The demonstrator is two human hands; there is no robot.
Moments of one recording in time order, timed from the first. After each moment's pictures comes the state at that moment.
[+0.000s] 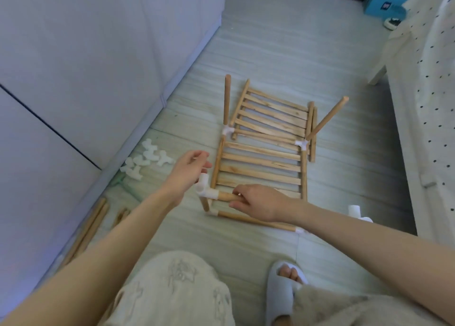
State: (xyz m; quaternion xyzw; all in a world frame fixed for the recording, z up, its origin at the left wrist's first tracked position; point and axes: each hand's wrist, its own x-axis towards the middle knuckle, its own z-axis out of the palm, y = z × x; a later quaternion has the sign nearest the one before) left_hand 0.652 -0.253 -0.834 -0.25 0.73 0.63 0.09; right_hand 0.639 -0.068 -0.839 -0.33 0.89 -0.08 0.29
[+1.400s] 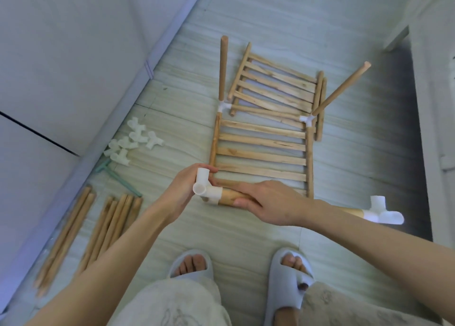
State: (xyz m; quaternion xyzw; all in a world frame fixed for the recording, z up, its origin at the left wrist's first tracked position) left_hand 0.665 -0.251 -0.885 -0.24 0.65 0.70 0.20; right_hand 0.631 -0.056 -0.866 -0.39 0.87 -0.13 0.27
